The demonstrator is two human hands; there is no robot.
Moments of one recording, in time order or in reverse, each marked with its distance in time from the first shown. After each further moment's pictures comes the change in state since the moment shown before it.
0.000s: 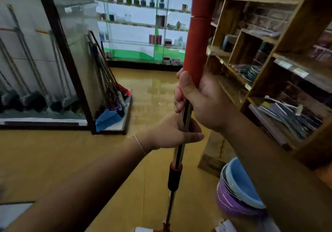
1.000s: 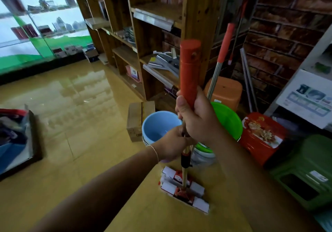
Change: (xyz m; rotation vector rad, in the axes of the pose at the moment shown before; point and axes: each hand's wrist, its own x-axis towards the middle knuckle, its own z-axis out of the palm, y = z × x) left_hand 0.145 0.064 0.478 -0.125 -0.539 -0.098; right_hand -0.386 0.033 -0.309 -0.281 0.762 0.221
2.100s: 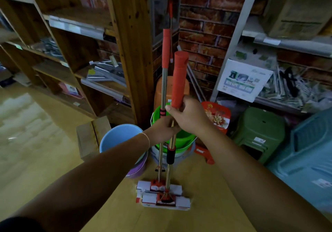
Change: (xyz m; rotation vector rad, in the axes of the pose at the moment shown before) left_hand 0.144 0.018 0.010 0.324 -0.249 0.201; right_hand 0.037 0.060 -0.090 -0.553 0.341 0.401
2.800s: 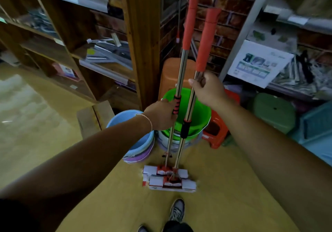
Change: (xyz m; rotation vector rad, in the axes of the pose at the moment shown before) left_hand 0.011 -0.059 -0.073 0.719 -0.027 0.065; right_hand 0.090 0.036 0.048 -0.193 0.164 0.126
